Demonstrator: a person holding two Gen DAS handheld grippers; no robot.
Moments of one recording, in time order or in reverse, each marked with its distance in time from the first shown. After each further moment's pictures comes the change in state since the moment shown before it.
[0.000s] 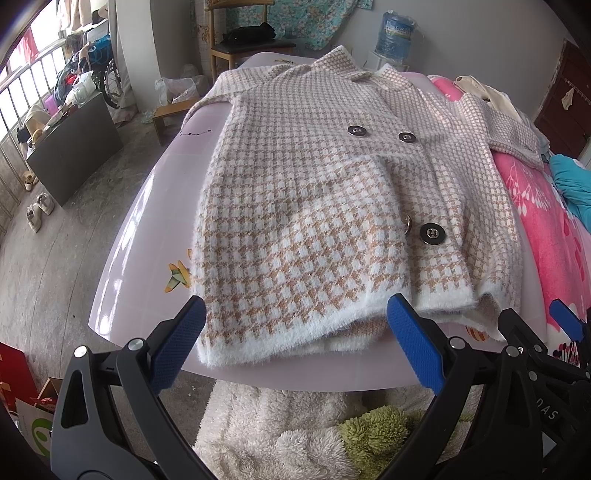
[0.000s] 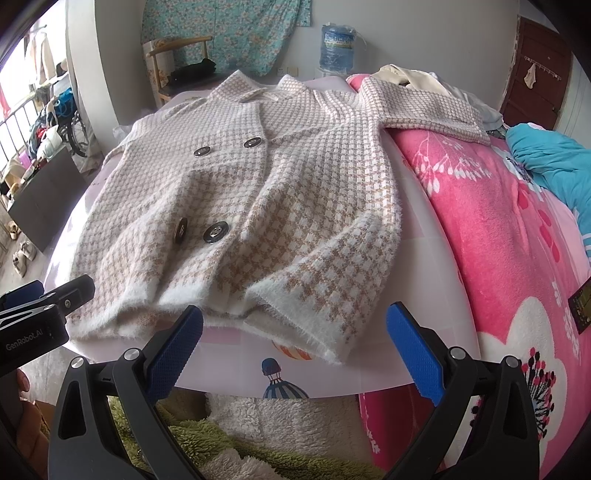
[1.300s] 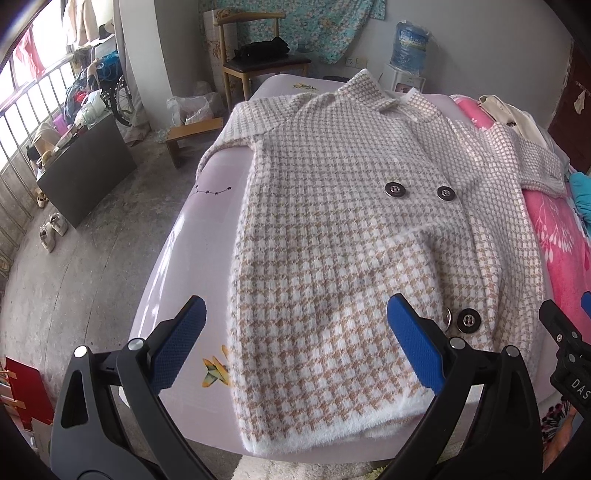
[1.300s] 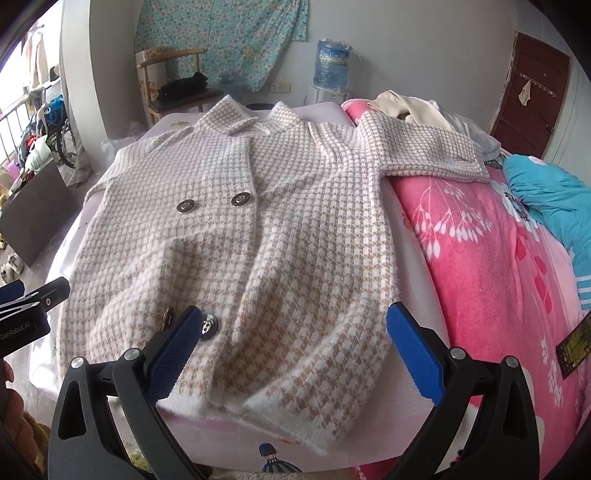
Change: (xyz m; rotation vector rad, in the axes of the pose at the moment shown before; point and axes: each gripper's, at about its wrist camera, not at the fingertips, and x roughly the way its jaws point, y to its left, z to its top) left arm 0.023 0.019 0.086 0.018 -0.050 0.080; right arm 0.020 0.011 0.082 -0.032 -0.062 -0.065
